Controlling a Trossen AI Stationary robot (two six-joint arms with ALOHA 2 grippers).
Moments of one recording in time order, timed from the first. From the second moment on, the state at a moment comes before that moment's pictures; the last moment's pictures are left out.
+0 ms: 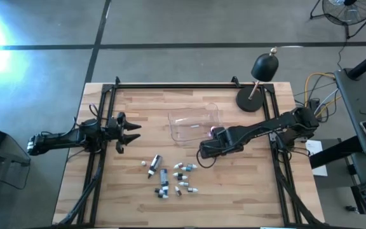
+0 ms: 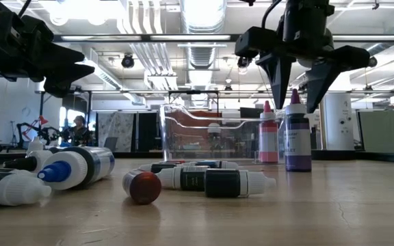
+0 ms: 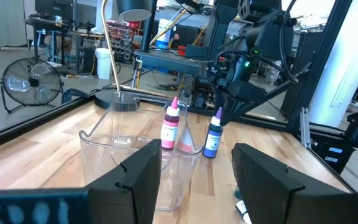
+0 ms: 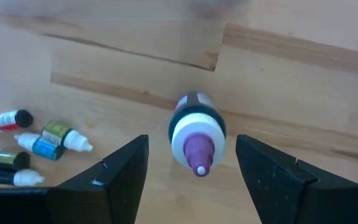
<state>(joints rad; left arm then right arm) 0.11 0.05 0.01 0.02 0.00 -0.19 0.20 1.71 1.30 -1.04 0.13 1.59</state>
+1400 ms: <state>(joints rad) 0.11 0.05 0.01 0.02 0.00 -0.19 0.19 1.71 1.29 -1.04 0.15 1.48</state>
